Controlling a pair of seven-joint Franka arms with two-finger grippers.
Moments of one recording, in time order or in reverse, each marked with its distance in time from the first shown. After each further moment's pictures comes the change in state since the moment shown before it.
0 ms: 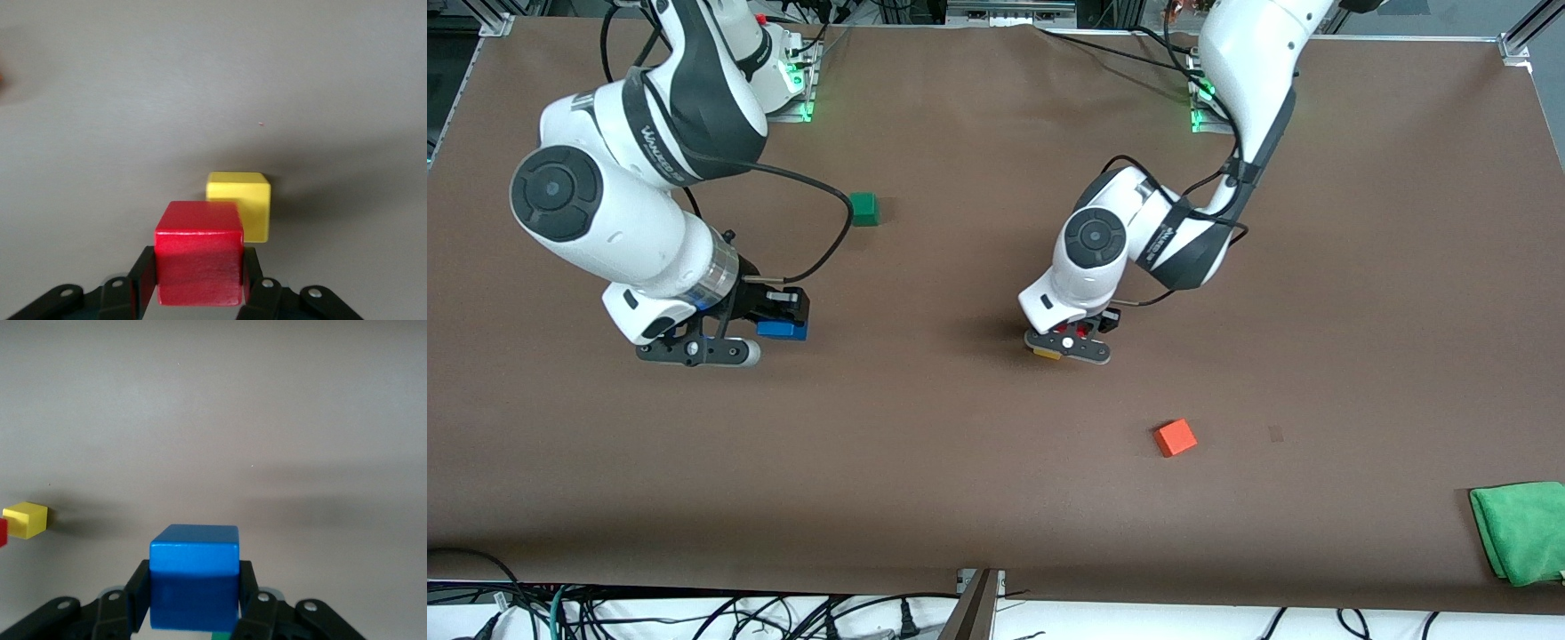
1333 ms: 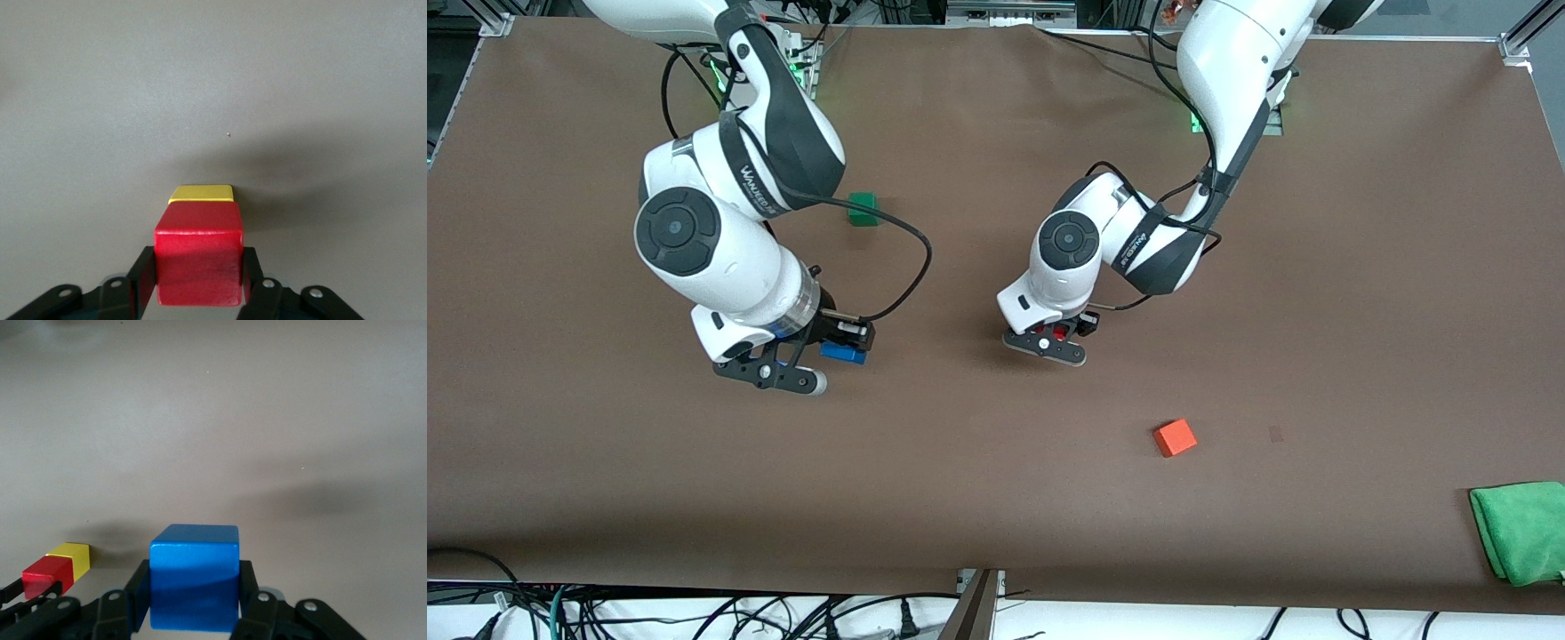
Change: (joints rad) left arm -0.030 0.046 0.010 0.065 0.000 0.001 0.000; right arm 0.065 0.153 0.037 0.162 0.001 0.035 0.264
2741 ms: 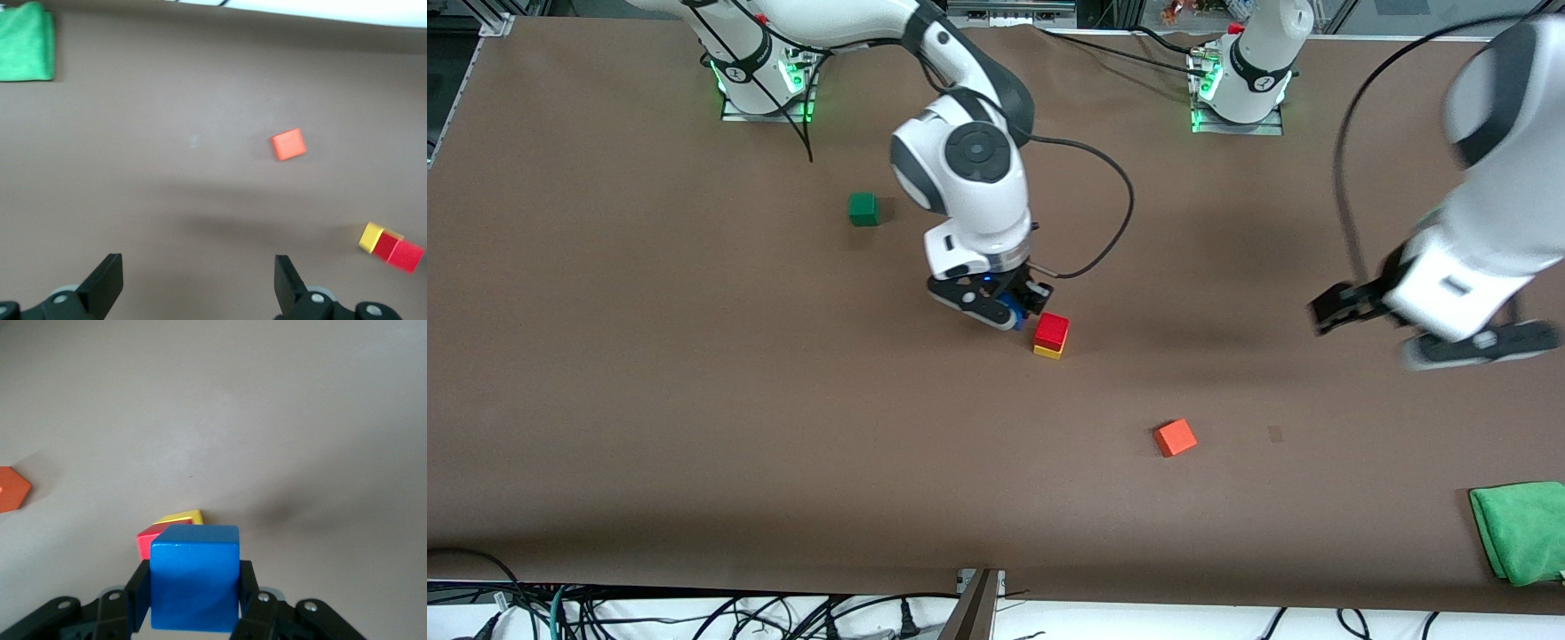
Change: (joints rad) left arm 0.508 -0.417 0.025 0.196 -0.017 -0.558 0.178; right arm 0.354 0.189 0.003 0.029 -0.113 0.320 0.669
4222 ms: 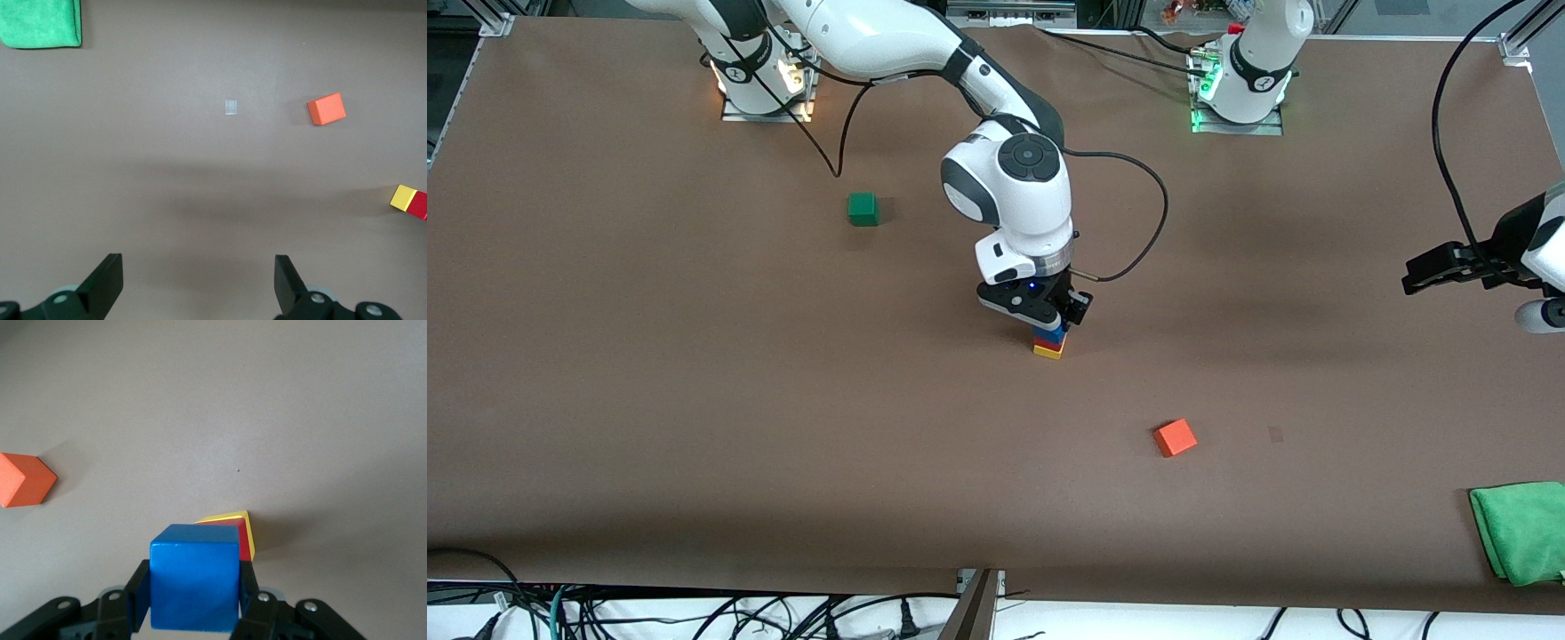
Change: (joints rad) left arm 0.111 -0.042 0.011 -0.048 -0.042 -0.067 0.136; right arm 0.048 0.138 -0.004 0.095 -0.057 0.124 0.050
